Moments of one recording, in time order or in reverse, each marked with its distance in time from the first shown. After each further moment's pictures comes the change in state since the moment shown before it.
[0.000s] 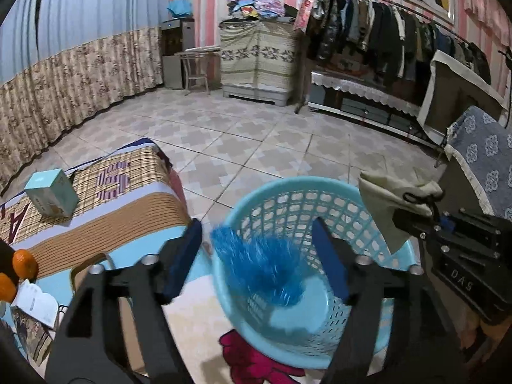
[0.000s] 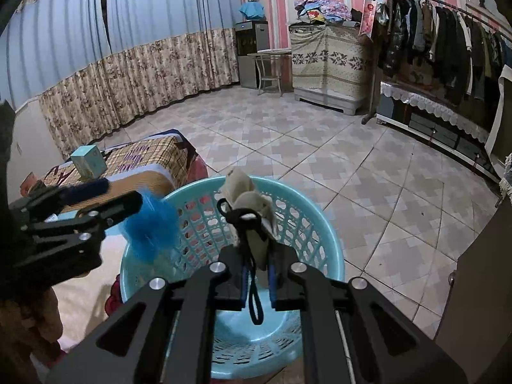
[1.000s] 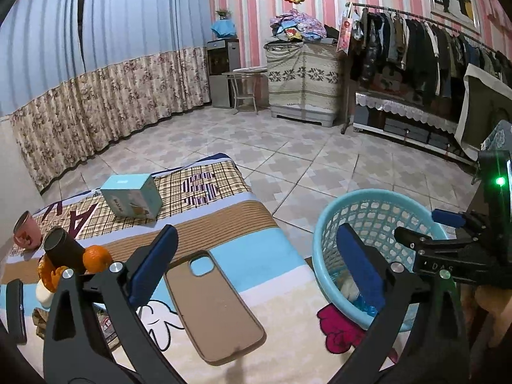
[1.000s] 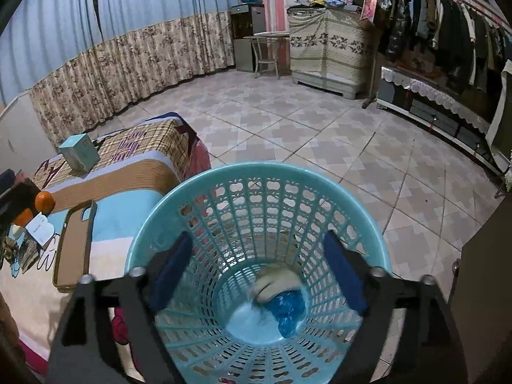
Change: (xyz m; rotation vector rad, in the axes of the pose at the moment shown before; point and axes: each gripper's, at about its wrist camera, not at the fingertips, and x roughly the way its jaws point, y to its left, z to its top) left arm -0.063 0.062 -0.010 -0.031 -0.100 0.203; right arm 0.037 0.034 0.005 0.013 0.067 -0.046
